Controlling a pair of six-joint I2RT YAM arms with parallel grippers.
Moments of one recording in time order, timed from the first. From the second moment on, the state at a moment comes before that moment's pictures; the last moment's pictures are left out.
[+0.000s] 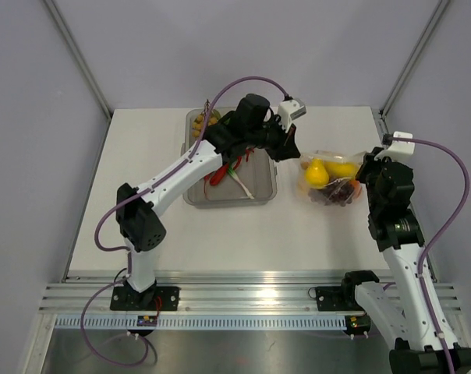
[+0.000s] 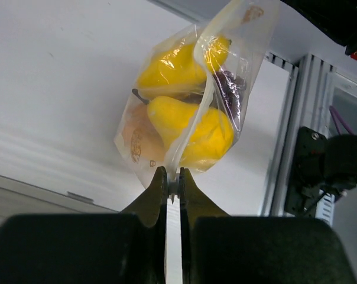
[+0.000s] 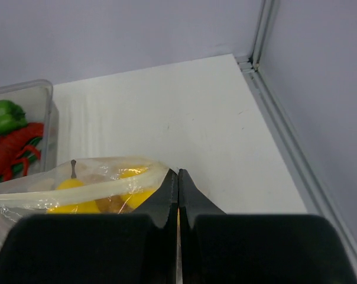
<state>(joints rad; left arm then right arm) -0.79 1.88 1.90 -0.49 0.52 -0.05 0.09 0.71 0.83 -0.25 0.23 0.13</state>
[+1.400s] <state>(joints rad) -0.69 0.96 1.09 -0.40 -0.13 -0.18 0.09 0.78 1.07 -0.86 0.35 0.44</state>
